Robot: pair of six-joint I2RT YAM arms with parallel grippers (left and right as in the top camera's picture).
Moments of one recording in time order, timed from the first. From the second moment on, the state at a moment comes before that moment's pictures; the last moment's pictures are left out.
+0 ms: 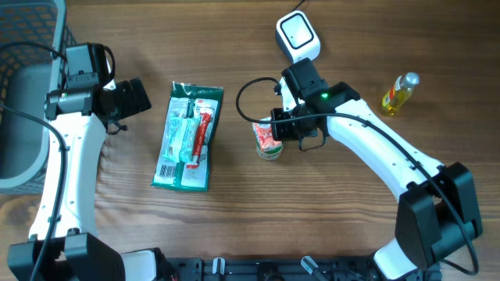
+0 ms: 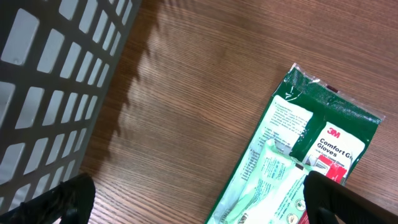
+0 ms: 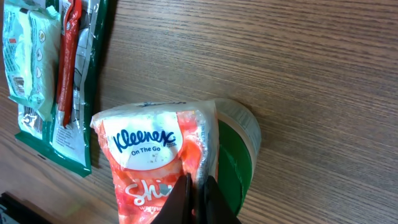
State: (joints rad) left arm 0.14 1.50 1.28 -0.88 -0.12 -0.23; right arm 0.49 1.75 1.28 -0.80 -0.30 0.37
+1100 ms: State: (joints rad) left arm 0.14 1.50 1.28 -0.88 -0.12 -0.23; right arm 0.24 1.54 1.14 -0.86 -1.07 -0.04
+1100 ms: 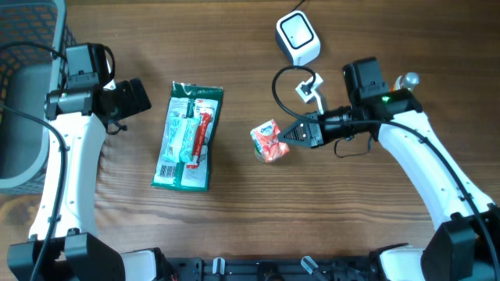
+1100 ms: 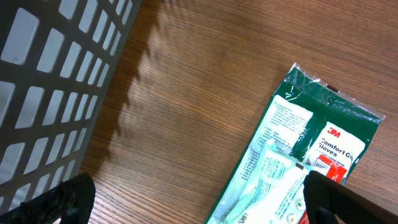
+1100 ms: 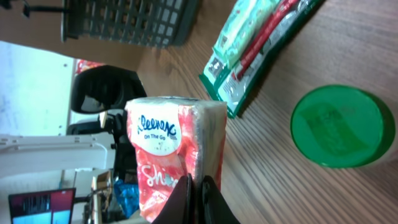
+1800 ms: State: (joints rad) left arm 0.14 1.50 1.28 -0.88 -0.12 -0.23; right arm 0.24 1.54 1.02 -0.69 -1.28 -0.05
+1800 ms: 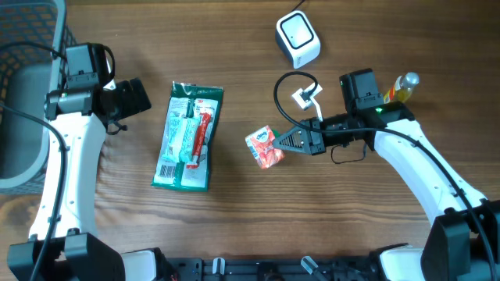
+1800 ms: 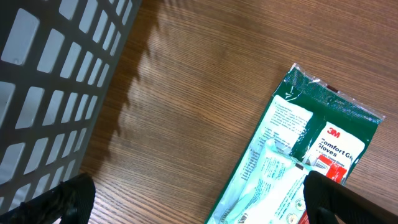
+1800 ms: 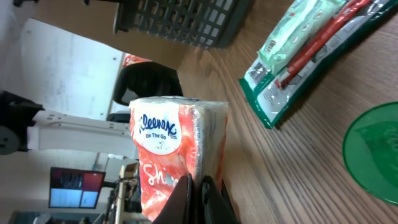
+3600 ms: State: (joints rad) left arm 0.14 1.50 1.28 -0.88 -0.12 -0.23; right arm 0.16 1.22 1.02 -1.29 -1.56 -0.39
